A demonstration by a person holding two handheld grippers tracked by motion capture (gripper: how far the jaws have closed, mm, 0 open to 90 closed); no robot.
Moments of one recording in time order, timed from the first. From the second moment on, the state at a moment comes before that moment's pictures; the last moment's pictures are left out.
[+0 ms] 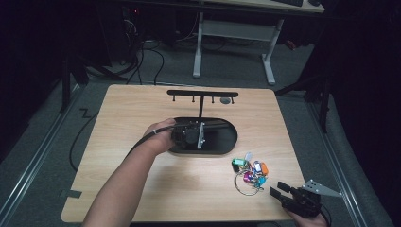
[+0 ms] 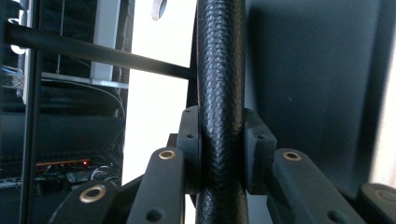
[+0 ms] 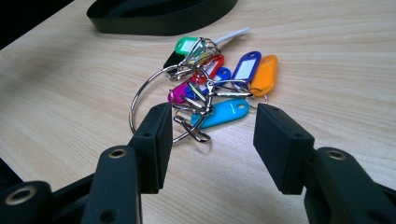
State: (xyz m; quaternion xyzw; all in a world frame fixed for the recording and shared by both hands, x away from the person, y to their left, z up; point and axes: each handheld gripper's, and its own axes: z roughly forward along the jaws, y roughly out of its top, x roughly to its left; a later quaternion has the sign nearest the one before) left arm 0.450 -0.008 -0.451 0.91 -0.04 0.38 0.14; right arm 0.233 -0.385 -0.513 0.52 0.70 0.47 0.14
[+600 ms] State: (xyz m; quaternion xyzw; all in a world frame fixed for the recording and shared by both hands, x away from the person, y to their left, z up) left arm 0.467 -0.010 -0.478 0.92 -0.05 0.37 0.11; right arm 0.234 -0.384 -0.517 0.52 0.70 0.46 0.13
